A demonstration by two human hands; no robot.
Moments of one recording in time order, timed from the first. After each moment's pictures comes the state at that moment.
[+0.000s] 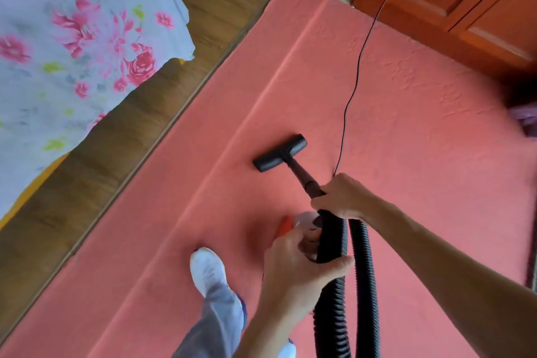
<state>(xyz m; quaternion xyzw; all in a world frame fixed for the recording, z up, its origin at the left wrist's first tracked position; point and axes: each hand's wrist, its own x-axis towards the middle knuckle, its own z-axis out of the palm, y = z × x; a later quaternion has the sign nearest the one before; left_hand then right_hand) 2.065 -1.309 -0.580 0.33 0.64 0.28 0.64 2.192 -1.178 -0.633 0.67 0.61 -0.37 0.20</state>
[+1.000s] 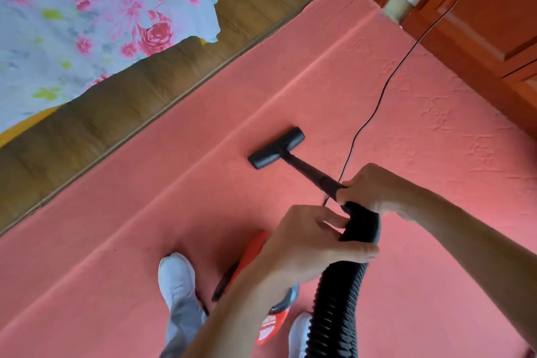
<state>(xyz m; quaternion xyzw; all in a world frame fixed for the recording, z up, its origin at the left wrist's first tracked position) 2.145 -1.196 -0.584 0.24 0.59 0.26 0.72 2.275 -1.065 -0.622 0.64 0.61 -0.41 0.21</state>
